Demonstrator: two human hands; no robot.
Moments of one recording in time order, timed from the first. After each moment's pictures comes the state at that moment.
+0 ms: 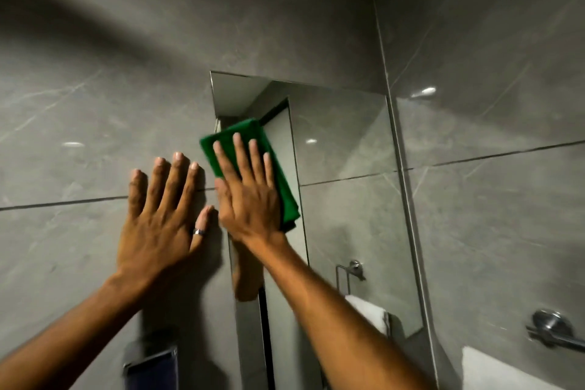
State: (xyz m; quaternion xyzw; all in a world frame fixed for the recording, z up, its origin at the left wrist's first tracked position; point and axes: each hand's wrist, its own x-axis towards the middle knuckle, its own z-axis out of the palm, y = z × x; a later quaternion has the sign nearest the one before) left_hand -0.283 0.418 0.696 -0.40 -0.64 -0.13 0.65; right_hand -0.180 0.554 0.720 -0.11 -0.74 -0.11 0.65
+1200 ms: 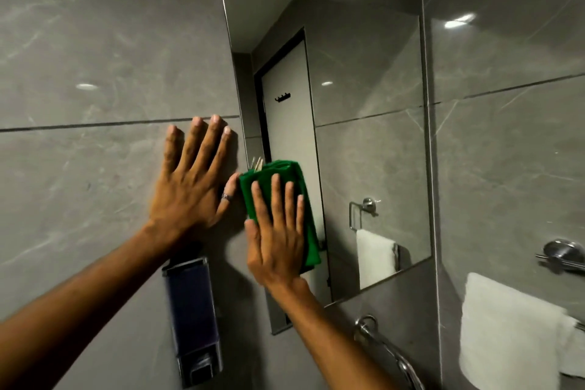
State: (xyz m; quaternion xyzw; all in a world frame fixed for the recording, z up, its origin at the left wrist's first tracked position) left_hand -0.268 0.420 0.650 -0.45 -0.64 -0.06 0.62; right_hand -0.181 0.543 0.524 -0.22 -0.74 -0.03 0.63
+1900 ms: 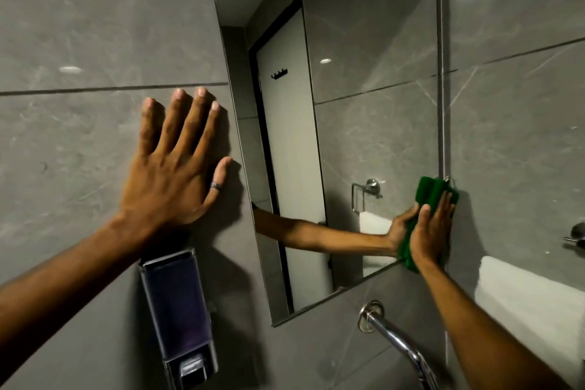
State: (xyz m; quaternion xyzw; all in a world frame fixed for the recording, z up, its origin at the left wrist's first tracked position) left_hand -0.271 0.418 0.642 -0.46 -0.62 -0.07 0.63; right_hand -0.001 0.782 0.441 -0.43 -0.55 0.20 0.68
